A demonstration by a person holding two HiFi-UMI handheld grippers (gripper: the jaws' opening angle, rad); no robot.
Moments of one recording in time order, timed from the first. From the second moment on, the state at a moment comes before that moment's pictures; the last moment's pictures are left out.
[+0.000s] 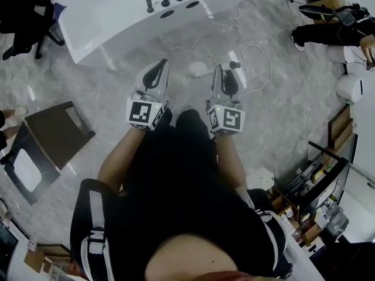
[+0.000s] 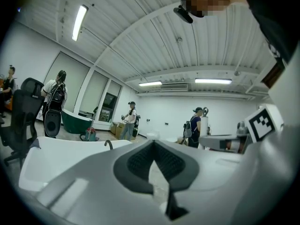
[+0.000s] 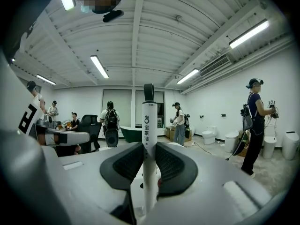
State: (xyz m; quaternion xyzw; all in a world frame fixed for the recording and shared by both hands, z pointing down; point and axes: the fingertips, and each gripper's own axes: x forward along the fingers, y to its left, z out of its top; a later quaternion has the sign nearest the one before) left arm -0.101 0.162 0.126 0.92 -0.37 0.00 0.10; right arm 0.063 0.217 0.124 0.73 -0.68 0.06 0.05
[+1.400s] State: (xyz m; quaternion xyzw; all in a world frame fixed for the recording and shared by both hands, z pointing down) left arm 0.017 -0.040 0.346 0.87 -0.48 0.04 0.14; right arm 0.179 -0.019 0.387 0.65 -0.74 0.12 0.10
